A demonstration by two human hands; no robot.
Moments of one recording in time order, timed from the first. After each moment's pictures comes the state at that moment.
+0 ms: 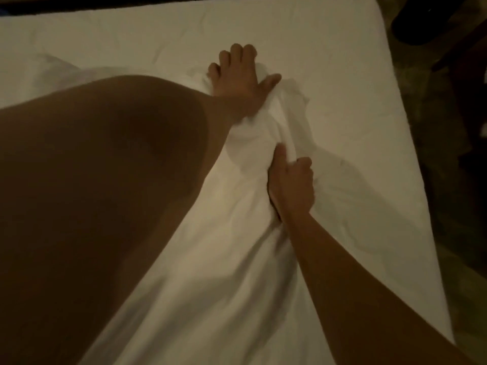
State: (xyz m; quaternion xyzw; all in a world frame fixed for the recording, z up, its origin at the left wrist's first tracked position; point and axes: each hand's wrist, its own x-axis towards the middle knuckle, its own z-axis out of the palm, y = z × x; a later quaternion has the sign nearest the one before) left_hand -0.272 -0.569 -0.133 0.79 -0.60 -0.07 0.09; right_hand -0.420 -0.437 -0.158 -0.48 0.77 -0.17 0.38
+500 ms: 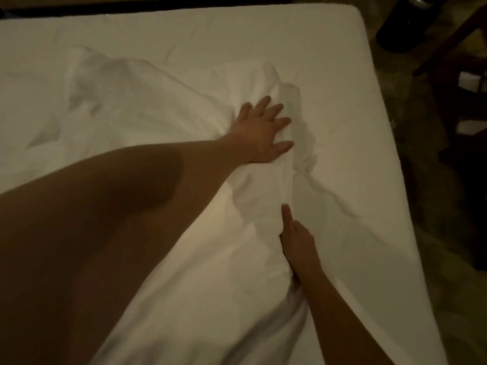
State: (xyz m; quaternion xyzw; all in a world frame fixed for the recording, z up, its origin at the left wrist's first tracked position) left_hand -0.319 -0.435 -0.107 0.63 -0.76 -0.14 -0.09; right_hand -0.492 -0.273 -0.141 -0.44 0.72 -0.07 0.54
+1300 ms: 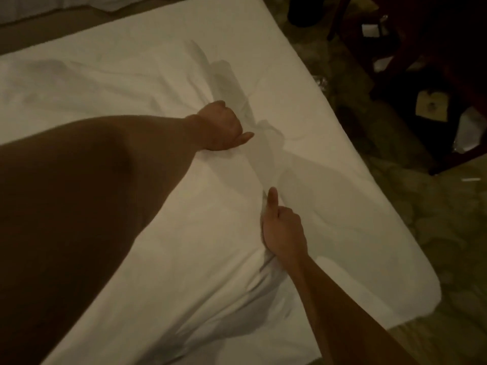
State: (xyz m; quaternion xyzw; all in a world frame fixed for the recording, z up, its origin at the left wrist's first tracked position) left_hand -0.397 -0.343 -0.098 0.35 -0.90 0.10 -0.23; right_hand -0.550 -0.125 -0.140 -0.40 0.79 -0.13 0.45
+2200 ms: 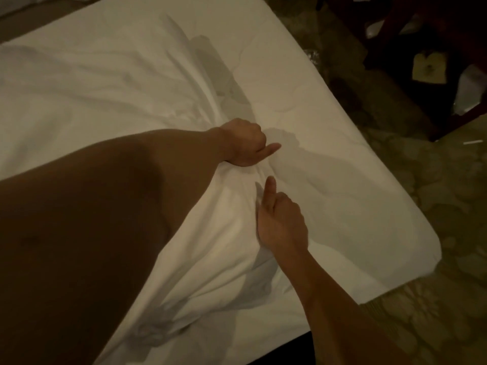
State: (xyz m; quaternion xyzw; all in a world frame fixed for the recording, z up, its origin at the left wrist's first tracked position) left_hand -0.469 -0.269 -0.128 0.34 -0.90 -0.03 -0.25; right_hand -0.551 -0.087 -0.135 -0.39 0.80 -0.15 0.44
